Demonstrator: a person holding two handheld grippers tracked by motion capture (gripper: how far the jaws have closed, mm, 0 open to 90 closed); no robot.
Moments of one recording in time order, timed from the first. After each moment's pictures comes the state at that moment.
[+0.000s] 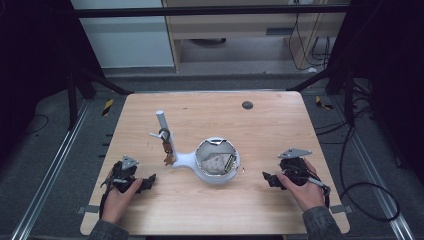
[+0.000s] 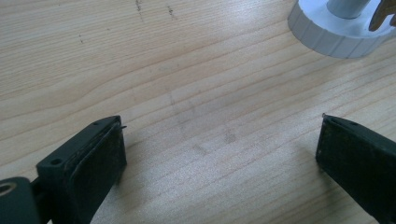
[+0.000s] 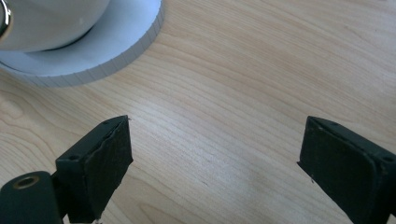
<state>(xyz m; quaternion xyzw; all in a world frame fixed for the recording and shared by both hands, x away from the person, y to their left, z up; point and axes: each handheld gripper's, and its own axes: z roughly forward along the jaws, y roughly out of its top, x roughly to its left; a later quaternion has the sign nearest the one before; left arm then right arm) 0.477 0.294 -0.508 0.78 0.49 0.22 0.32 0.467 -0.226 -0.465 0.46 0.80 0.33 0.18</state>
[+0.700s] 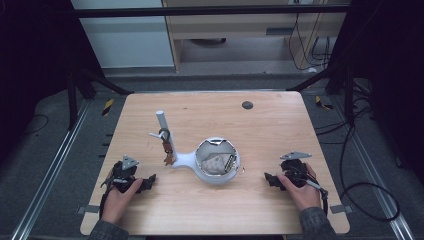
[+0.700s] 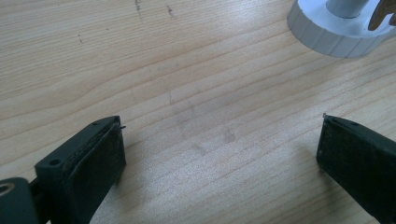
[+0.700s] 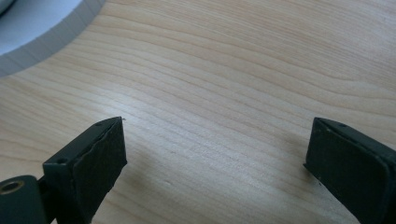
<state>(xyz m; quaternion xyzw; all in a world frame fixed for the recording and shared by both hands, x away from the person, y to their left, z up) 0.477 0.294 -0.508 0.78 0.49 0.22 0.32 0.478 -0.237 -0.500 0.51 0.78 0.32 0.18</state>
